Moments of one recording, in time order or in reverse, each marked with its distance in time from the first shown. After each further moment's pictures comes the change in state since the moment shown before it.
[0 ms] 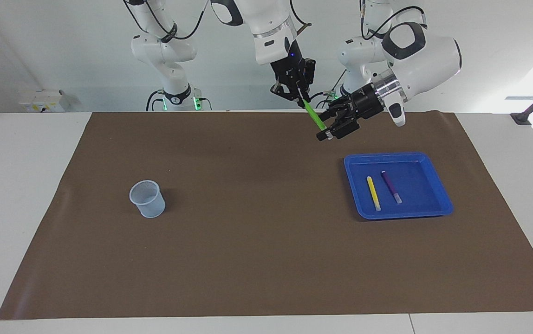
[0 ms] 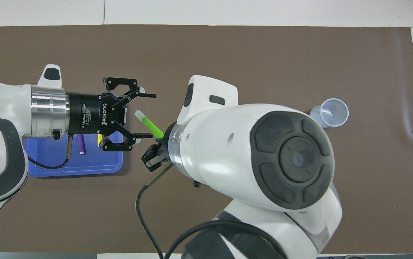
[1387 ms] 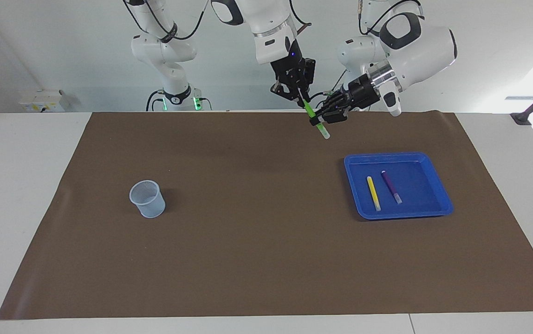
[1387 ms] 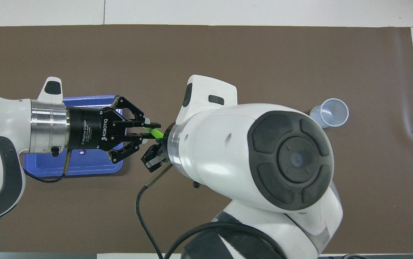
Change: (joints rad) left arm 0.001 -0.080 -0.002 -0.058 -0.001 -0.048 0.025; right arm 0.000 0.003 0.004 0.009 -0.007 -0.013 -0.001
